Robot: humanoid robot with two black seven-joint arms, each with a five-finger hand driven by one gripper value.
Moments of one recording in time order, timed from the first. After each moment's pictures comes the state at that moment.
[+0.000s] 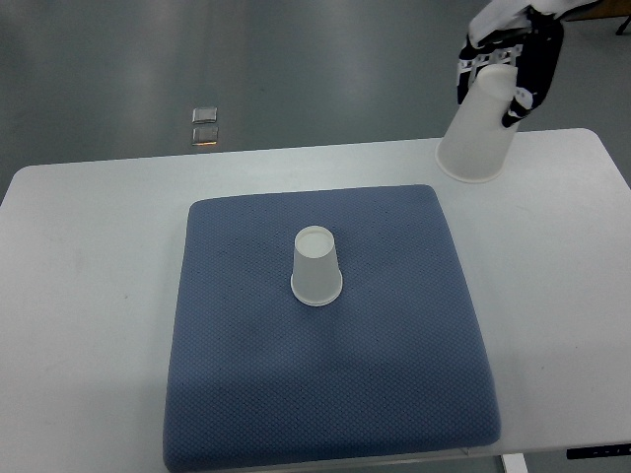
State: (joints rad) left arm -0.02 0.00 -0.01 -0.18 0.12 -0.06 0.14; right arm 2.49 -0.37 -1.04 1.39 -0.33 0.60 -0.07
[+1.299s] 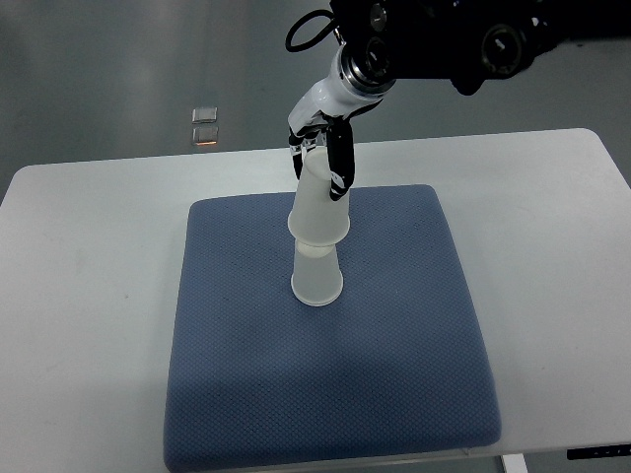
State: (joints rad) left arm -0.02 0.00 -0.01 -0.18 0.12 -0.06 0.14; right arm 2.24 0.00 -0.91 1.19 -0.16 0.46 -0.07
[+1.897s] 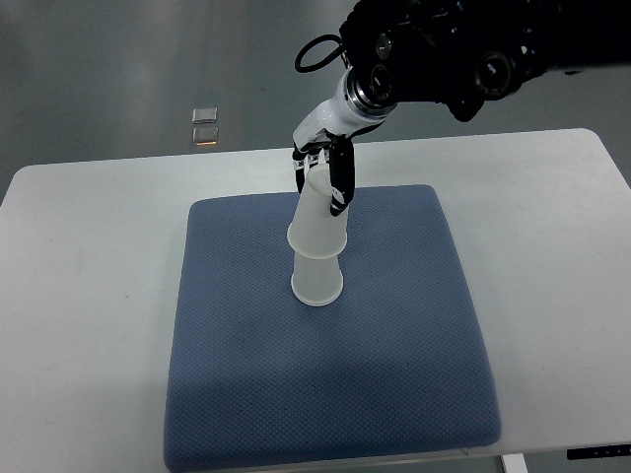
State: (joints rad) left arm -0.02 0.00 -0.01 -0.18 0.12 -0.06 0.14; right arm 2.18 0.00 -0.91 1.19 -0.14 0.42 -0.07
